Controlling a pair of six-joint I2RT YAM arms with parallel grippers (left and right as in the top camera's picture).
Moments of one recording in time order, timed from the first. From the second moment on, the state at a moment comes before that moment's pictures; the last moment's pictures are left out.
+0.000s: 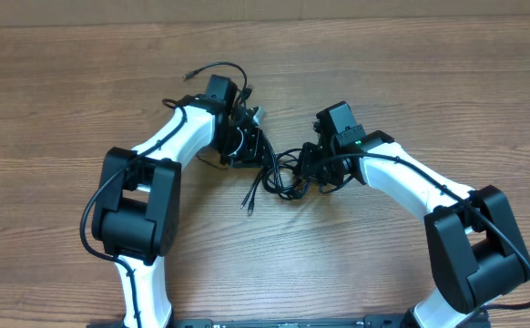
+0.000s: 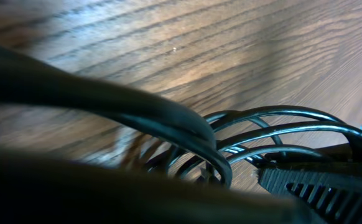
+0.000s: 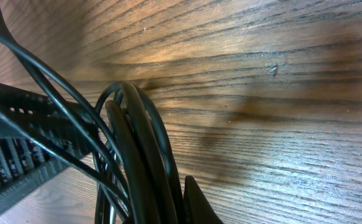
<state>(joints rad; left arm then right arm) -0.30 2.09 1.42 -0.76 0.66 -0.21 0.43 1.80 1.09 -0.48 -0.38 0.70</state>
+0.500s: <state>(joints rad) -0.34 2.09 1.42 -0.75 0.57 -0.26 0.43 1.80 1.09 -0.48 -0.38 0.70</state>
